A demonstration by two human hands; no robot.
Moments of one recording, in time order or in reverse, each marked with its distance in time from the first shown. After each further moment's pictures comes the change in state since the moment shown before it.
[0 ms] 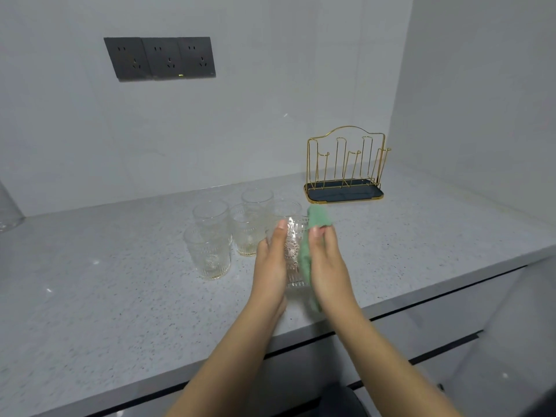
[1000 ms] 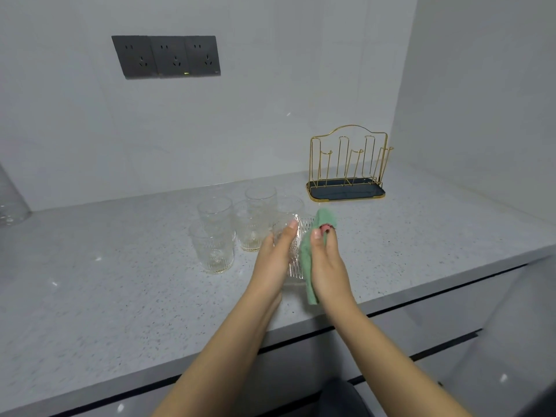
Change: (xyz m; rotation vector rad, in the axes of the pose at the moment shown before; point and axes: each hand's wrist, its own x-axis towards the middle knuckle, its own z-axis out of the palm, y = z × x) left_hand 0.008 0.000 -0.010 0.136 -0.115 -0.066; right_hand -0.005 -0.003 0.001 -0.037 -0.016 0.113
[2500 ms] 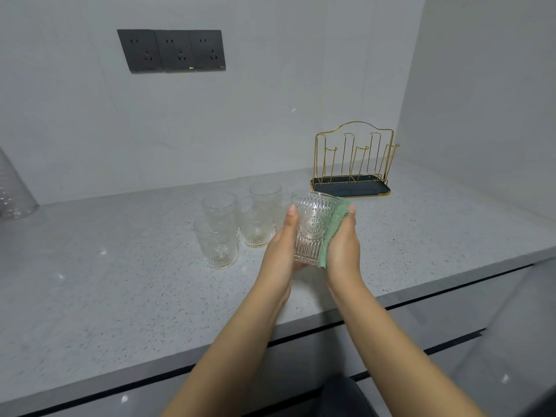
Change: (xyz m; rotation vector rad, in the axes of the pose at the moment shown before) left_hand -0.003 0.003 0.003 -0.074 -0.109 0.011; right_hand 0.032 -0.006 0.005 0.329 0.199 0.187
